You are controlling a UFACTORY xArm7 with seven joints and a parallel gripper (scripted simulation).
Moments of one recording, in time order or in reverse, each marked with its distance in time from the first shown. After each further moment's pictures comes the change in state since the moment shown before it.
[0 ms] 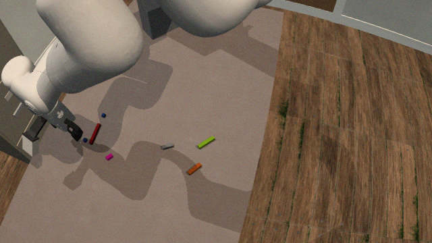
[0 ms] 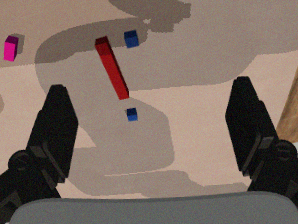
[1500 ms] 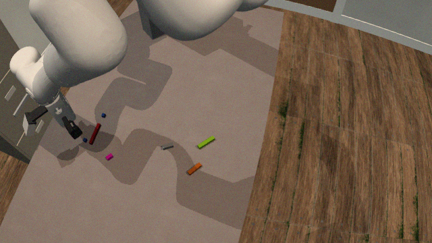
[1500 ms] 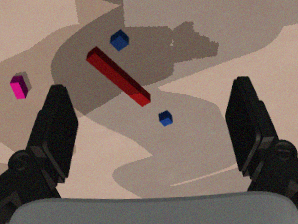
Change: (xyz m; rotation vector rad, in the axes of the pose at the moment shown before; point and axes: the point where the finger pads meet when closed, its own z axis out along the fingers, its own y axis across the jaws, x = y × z) arm -0.023 0.012 0.018 0.068 0.032 0.440
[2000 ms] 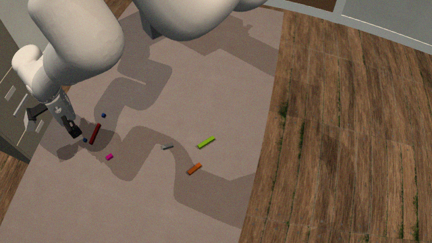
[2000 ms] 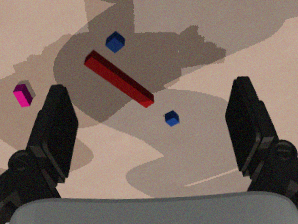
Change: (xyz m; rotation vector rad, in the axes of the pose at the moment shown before) arm -0.003 0.004 0.003 0.016 0.006 0.096
